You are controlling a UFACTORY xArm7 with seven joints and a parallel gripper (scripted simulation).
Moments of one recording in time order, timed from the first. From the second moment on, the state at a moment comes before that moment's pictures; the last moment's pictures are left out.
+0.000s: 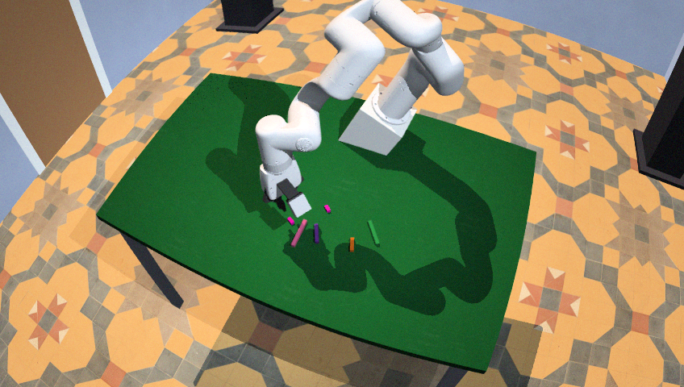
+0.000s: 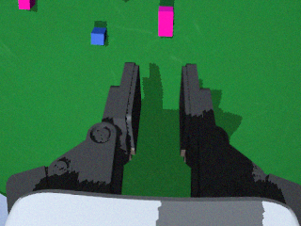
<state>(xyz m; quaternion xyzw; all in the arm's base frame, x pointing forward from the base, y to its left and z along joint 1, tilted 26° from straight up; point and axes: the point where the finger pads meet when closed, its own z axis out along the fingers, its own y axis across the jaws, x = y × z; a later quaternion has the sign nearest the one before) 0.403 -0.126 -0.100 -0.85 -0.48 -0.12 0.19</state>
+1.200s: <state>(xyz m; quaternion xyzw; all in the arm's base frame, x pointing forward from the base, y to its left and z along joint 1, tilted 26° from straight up) 0.404 -0.116 -0.121 -0.85 -0.48 -0.12 0.19</state>
